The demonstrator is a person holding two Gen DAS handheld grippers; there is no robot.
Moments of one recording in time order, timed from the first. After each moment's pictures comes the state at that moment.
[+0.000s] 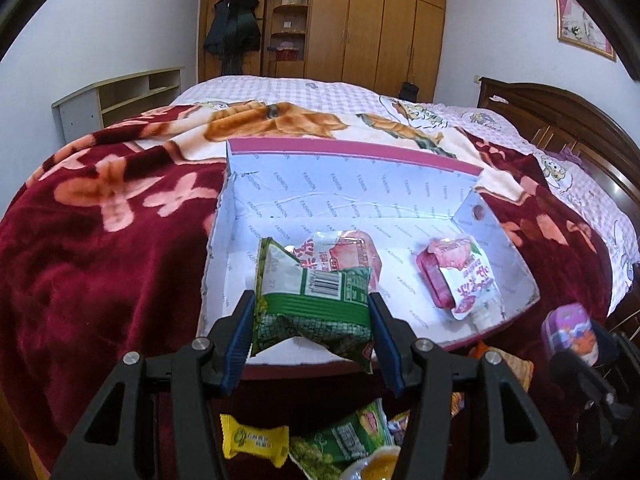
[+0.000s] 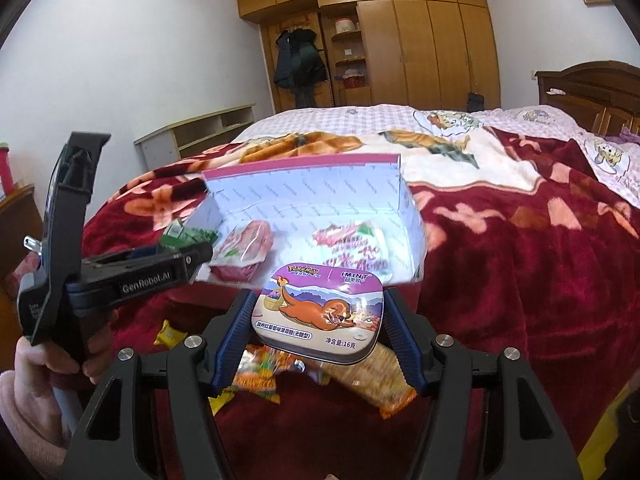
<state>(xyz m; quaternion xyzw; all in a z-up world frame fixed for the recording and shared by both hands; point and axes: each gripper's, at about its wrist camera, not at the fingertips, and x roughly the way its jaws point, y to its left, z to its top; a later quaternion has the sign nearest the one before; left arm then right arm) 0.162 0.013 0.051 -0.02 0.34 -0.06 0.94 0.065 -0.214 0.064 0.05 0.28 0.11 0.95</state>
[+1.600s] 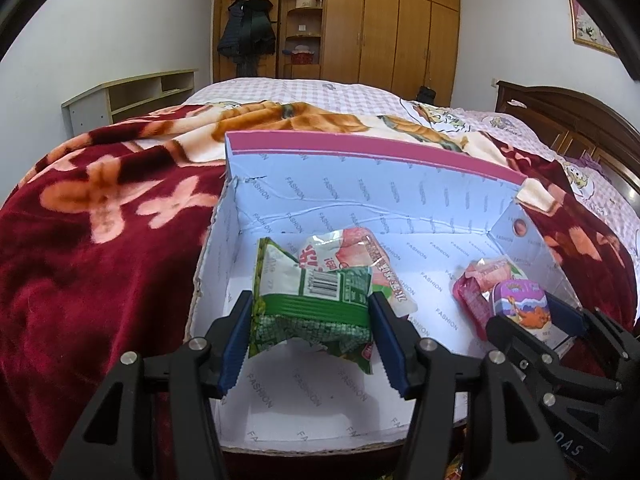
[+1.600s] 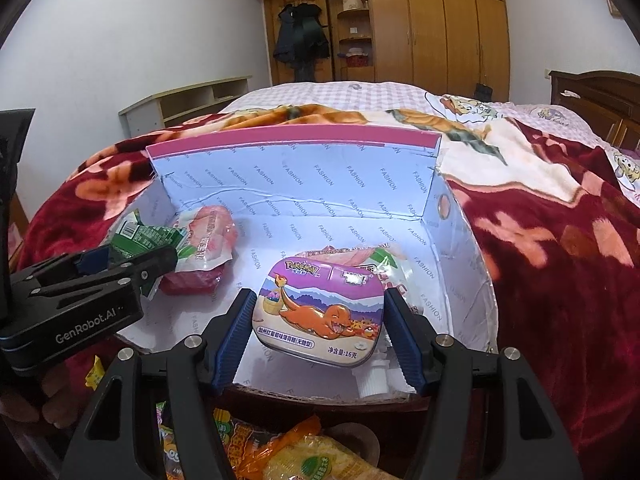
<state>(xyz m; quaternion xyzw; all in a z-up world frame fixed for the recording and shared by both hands) 0.202 0.012 0.030 -0.01 0.33 -0.03 0.94 0.163 -0.188 0.024 0.02 0.32 0.11 0.94</state>
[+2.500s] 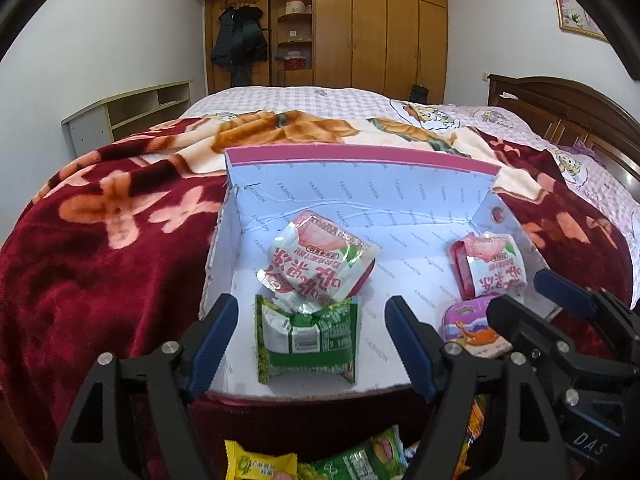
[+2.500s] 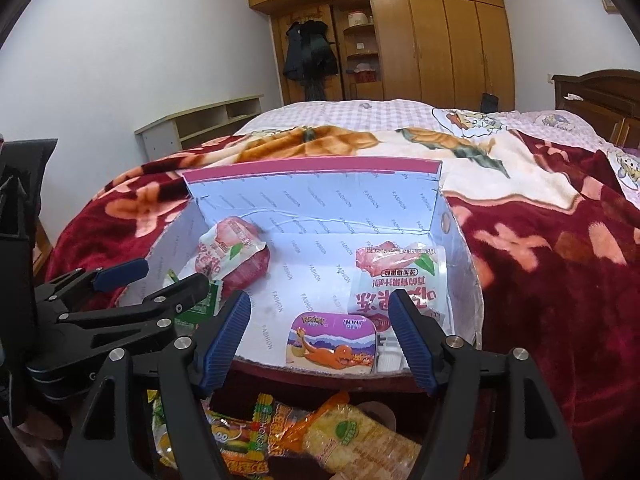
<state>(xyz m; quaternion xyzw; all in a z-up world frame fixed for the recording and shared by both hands) 0.170 0.004 0.046 0.01 0.32 -0.03 0.95 0.129 -0.189 0.048 0.05 0.29 0.13 0.95</state>
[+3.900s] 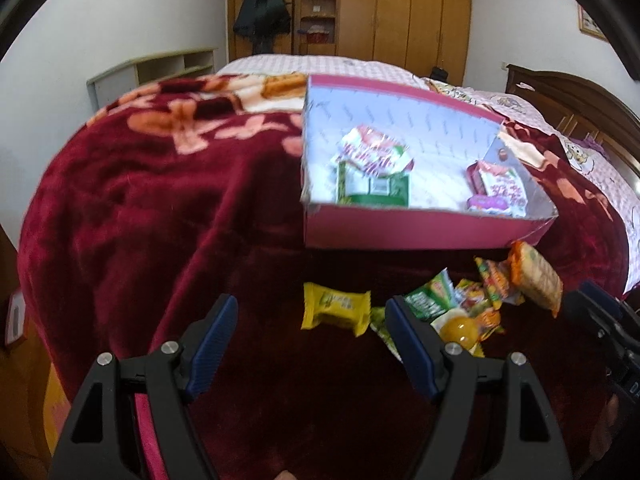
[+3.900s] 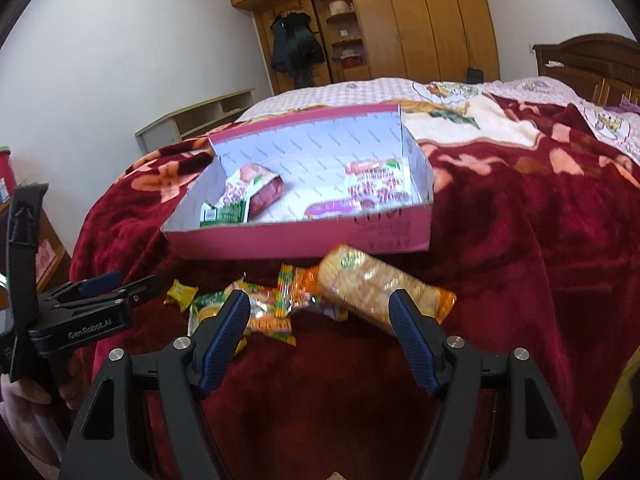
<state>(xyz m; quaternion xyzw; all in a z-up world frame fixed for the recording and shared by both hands) 0.078 0.059 0.017 -0.02 0.37 0.00 0.93 0.028 -0.208 0.024 0.08 0.32 0.12 0.94</state>
